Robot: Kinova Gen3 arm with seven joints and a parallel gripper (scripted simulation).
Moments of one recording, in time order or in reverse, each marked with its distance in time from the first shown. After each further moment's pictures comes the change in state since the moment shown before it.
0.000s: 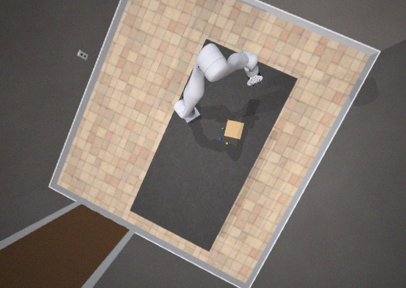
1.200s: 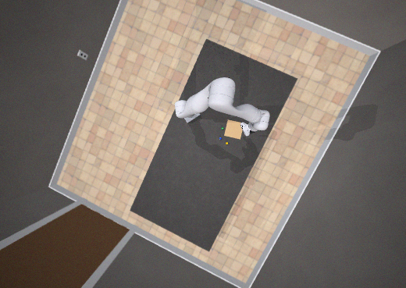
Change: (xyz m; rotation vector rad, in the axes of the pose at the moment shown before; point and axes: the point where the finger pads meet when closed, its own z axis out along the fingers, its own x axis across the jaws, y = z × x) arm 0.147 -0.315 -0.015 0.308 0.256 1.397
